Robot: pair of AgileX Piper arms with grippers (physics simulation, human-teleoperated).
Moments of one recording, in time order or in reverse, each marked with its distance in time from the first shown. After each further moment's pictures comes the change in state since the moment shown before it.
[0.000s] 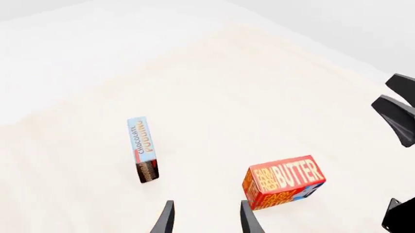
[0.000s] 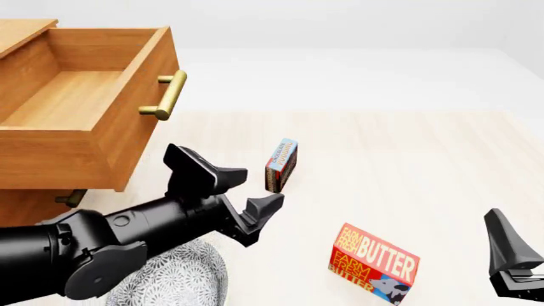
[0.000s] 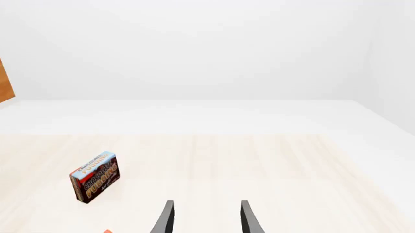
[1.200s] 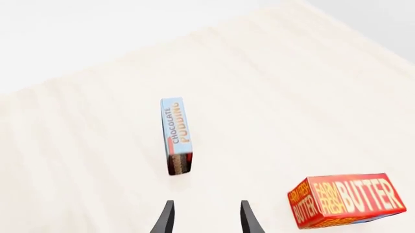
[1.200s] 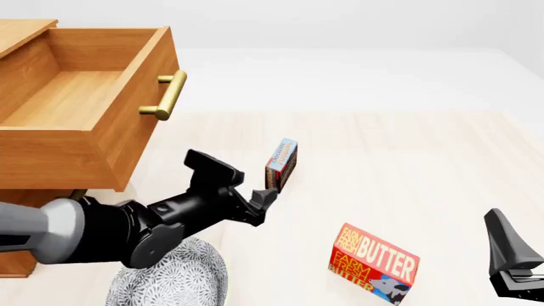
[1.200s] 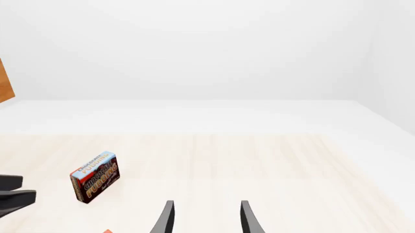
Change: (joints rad) left arm 0.127 0.305 -0.062 -0.154 -0.028; right arm 0.000 0.000 0.000 0.000 0.000
